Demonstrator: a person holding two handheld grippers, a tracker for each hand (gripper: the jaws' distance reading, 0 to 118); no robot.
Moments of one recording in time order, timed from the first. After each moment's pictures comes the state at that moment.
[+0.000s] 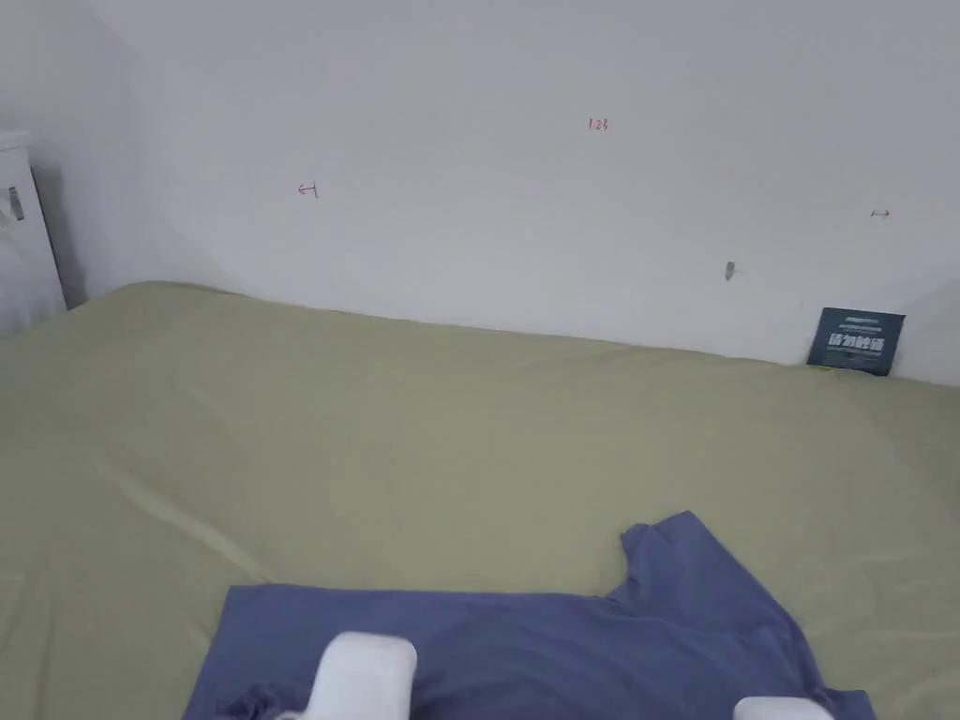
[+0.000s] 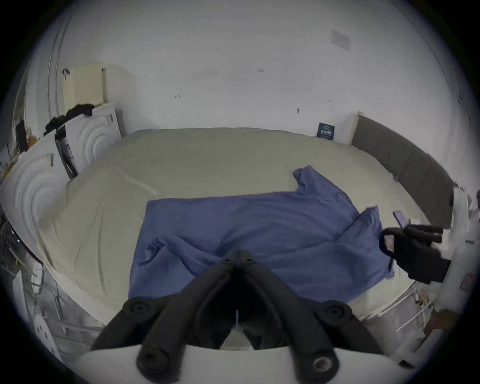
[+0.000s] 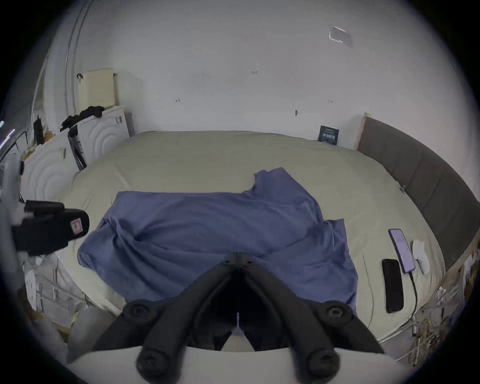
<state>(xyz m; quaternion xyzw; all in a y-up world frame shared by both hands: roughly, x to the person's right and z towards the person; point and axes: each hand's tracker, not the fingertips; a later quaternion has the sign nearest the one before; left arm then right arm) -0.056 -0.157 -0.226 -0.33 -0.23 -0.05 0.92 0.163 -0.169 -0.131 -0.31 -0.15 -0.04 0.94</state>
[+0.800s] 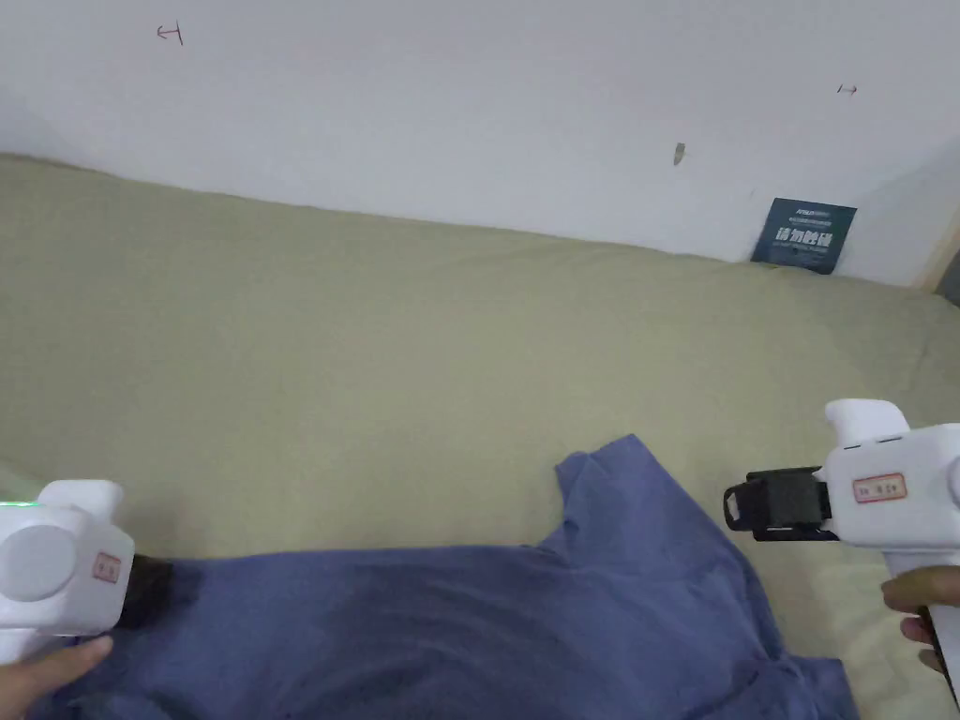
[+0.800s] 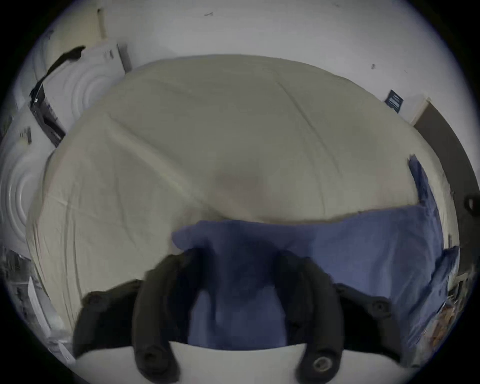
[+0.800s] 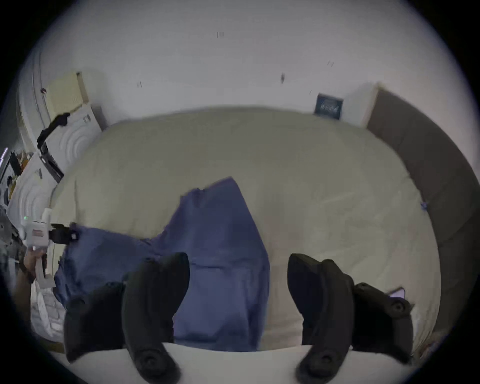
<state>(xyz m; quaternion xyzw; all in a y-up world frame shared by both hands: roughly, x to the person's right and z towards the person) -0.078 -0.265 -0.493 -0.50 -0.15 -0.09 0.85 0.434 -0.174 -0.319 -0.45 -0.12 -0.09 0.88</state>
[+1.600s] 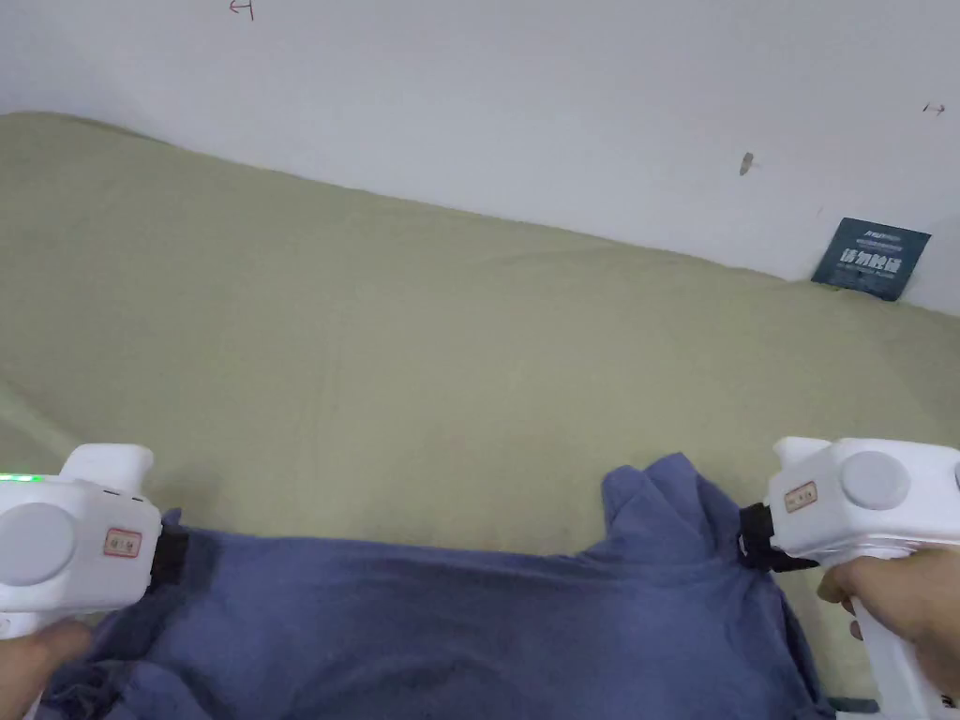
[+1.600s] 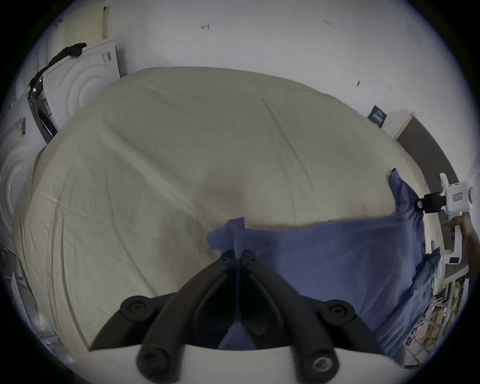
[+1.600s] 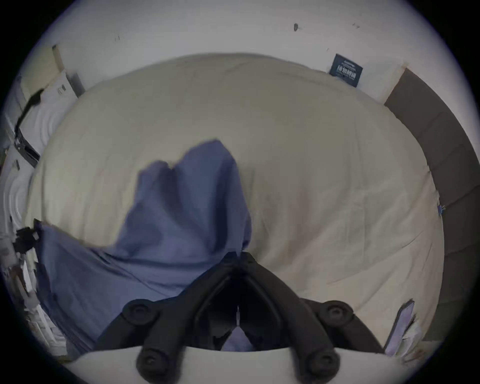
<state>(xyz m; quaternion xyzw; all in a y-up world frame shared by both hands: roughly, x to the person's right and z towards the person) -0.094 -0.254 -0.481 -0.48 -0.19 -0.02 0.86 0.436 -0.230 -0.392 -0.51 -0.15 -0.09 0.85</state>
